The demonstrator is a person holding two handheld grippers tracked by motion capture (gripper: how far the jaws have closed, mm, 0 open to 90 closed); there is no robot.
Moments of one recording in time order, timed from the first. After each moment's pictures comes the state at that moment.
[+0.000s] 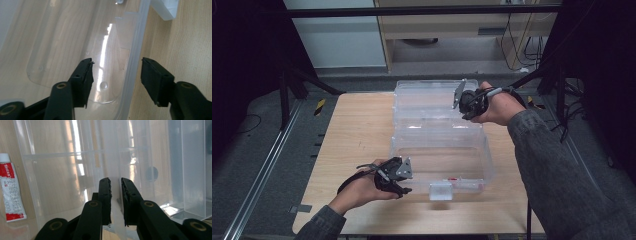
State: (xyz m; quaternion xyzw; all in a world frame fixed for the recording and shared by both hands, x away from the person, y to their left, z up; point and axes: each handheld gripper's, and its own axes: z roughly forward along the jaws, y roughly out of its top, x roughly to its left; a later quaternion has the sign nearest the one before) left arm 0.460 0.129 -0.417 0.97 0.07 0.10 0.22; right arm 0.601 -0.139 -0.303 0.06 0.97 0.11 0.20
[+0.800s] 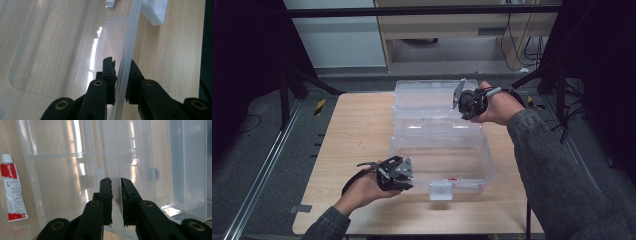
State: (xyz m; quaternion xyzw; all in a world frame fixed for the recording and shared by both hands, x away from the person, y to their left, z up) left arm 0.464 0.129 -0.419 0.97 0.08 0.05 0.24; right arm 0.601 -0.137 -0.302 0.05 0.97 0.11 0.20
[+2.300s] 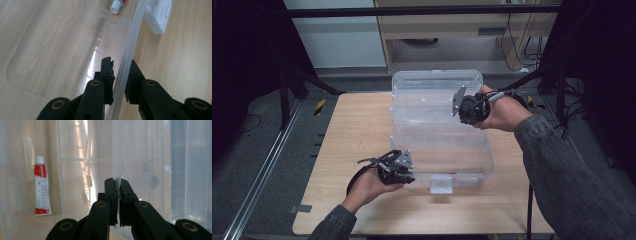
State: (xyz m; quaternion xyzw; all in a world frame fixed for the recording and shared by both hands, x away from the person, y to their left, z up) left arm 0.480 0.129 -0.423 0.95 0.12 0.06 0.27; right arm 0.565 -0.132 -0.287 0.01 0.97 0.12 0.21
